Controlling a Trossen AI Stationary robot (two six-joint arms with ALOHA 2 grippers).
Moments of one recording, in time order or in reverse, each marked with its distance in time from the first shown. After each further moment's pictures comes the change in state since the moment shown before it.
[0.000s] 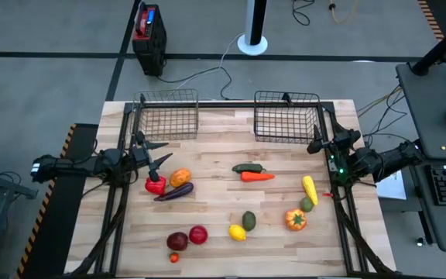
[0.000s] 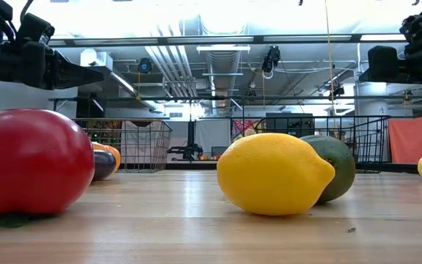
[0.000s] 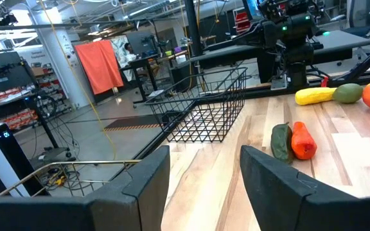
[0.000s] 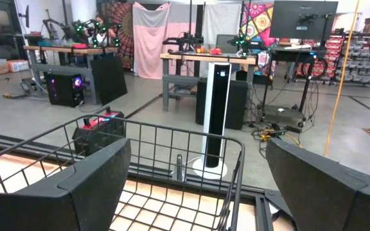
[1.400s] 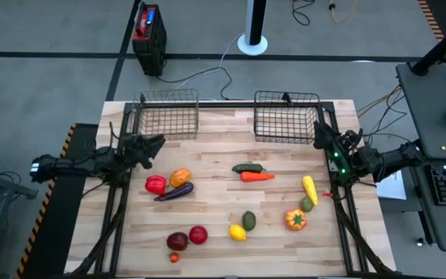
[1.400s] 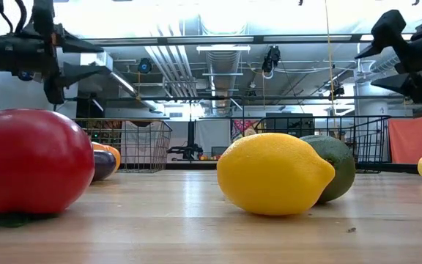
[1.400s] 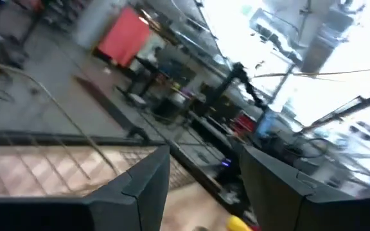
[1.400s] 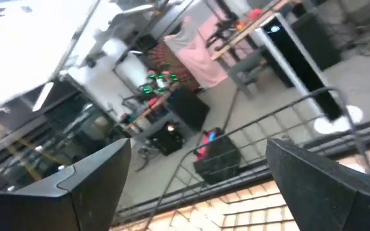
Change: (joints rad) left arm 0.001 0.022 0.000 0.223 -0.113 -0.833; right arm -0.034 0.000 0.000 0.062 -0.227 0.708
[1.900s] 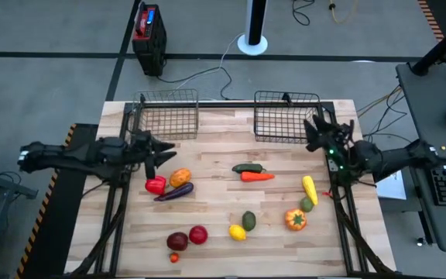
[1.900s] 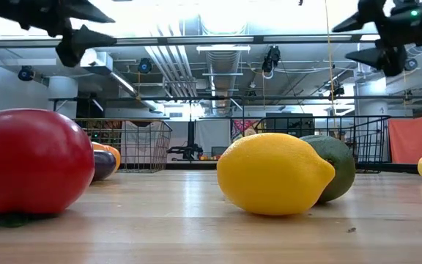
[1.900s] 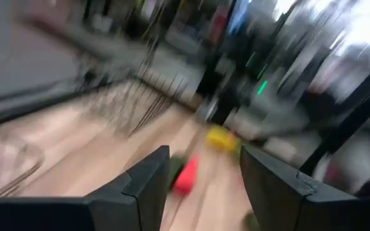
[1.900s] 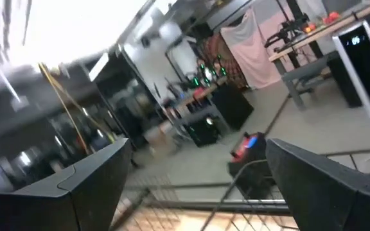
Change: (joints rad) left arm -0.035 0.410 0.478 -0.495 0.250 0.099; right arm -0.129 0.322 0.190 0.012 -0.323 -0.046
